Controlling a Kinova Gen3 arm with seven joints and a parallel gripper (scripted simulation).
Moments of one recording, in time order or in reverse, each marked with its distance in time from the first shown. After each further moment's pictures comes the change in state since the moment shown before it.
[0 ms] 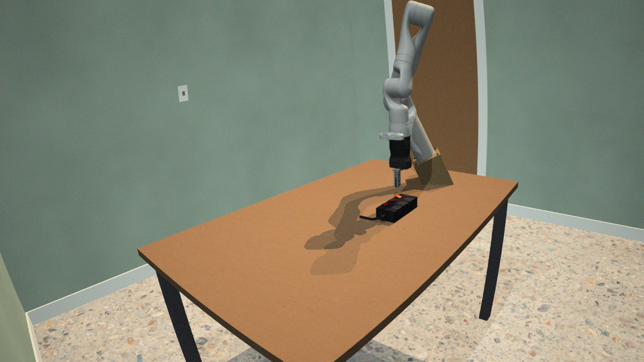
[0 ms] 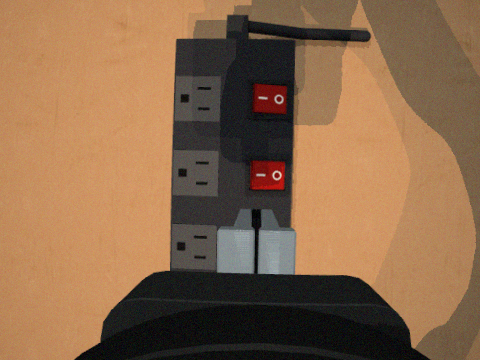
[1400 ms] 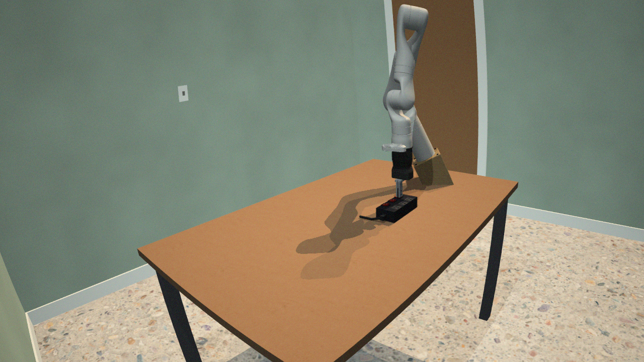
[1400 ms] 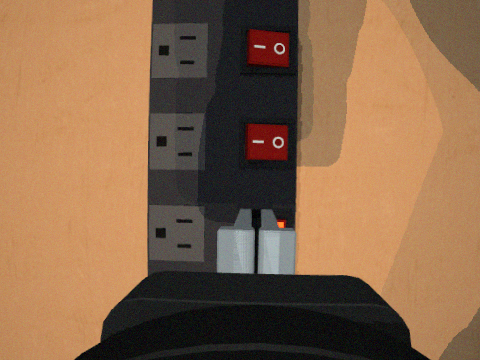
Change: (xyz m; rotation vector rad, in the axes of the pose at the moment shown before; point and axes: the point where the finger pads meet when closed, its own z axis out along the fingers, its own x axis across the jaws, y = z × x) arm 0.002 0.016 0.043 -0.001 0.003 0.011
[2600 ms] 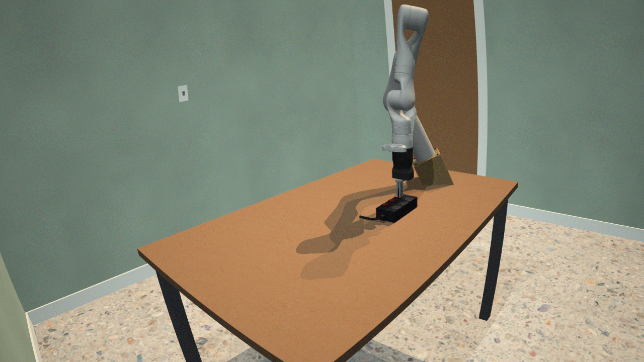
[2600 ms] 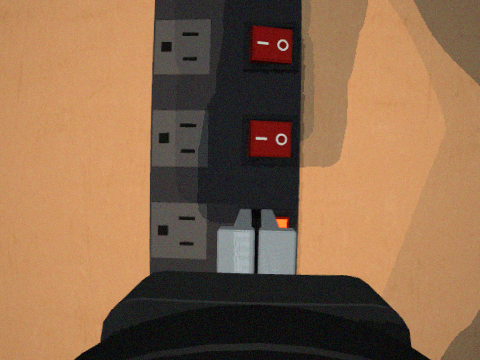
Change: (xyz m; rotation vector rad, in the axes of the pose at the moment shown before) arm -0.001 0.001 0.001 -0.003 -0.001 -0.002
